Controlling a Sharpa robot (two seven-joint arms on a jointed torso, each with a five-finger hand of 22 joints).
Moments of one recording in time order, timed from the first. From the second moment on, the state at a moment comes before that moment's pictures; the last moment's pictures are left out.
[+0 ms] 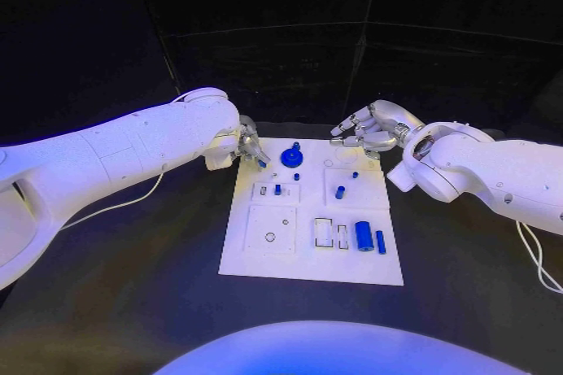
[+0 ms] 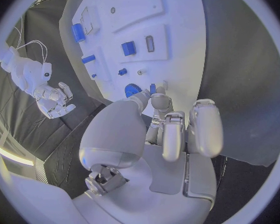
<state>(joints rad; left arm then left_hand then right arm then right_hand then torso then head) 1.30 -0.51 -0.03 1.08 -1.00 0.21 -0.59 1.28 0.04 0.36 0.15 0.04 0.87 0.07 0.59 0.53 1.20 -0.01 1.07 0.82 1.47 -0.07 1.57 1.31 0.07 1.47 0.04 1.34 1.29 1.29 -0.78 -0.11 1.46 -0.81 -0.33 0.04 1.34 -0.02 0.02 0.08 0.22 0.92 0.16 0.14 0.08 1.32 0.08 1.24 1.25 1.47 0.01 1.48 1.31 0.11 1.21 0.11 1.27 0.94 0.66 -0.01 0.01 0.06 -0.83</state>
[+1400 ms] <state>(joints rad) 1.25 -0.71 -0.10 1.42 -1.05 0.01 -0.60 1.17 -0.03 0.56 0.11 0.05 0.86 0.06 0.66 0.56 1.23 -0.01 1.09 0.85 1.47 -0.07 1.57 1.31 0.07 1.46 0.03 1.34 1.29 1.29 -0.78 -0.11 1.45 -0.81 -0.33 0.04 1.34 -0.02 0.02 0.08 0.22 0.92 0.16 0.14 0.08 1.32 0.07 1.24 1.25 1.47 0.01 1.48 1.31 0.11 1.21 0.11 1.27 0.93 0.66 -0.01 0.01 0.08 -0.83</state>
